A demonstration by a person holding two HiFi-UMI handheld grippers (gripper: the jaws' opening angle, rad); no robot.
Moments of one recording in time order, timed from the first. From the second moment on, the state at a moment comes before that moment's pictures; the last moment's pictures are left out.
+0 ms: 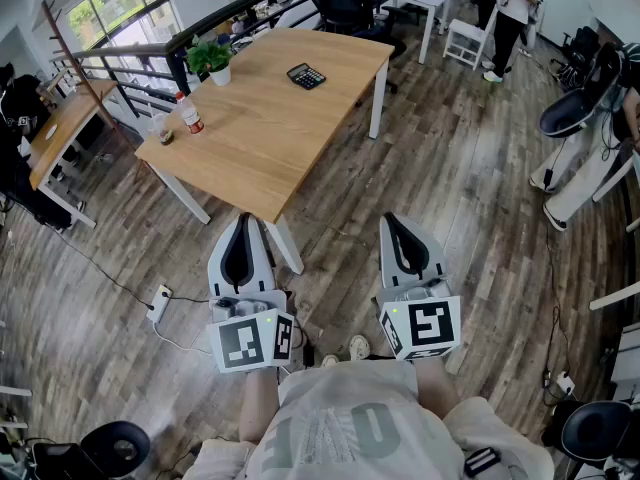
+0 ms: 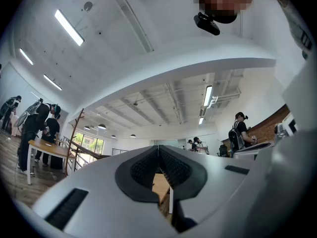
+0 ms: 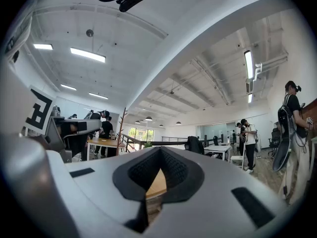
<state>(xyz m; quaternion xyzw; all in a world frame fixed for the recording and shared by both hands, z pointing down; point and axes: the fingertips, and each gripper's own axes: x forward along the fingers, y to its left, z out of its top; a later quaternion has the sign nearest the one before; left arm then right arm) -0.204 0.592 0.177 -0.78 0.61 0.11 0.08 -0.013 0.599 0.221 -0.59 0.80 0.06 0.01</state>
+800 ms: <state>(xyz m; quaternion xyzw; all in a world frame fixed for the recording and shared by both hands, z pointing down) -0.170 0.574 0.182 -0.79 0.60 0.09 0.08 0.015 0.584 0.229 -0.59 0.81 0.05 0.02</state>
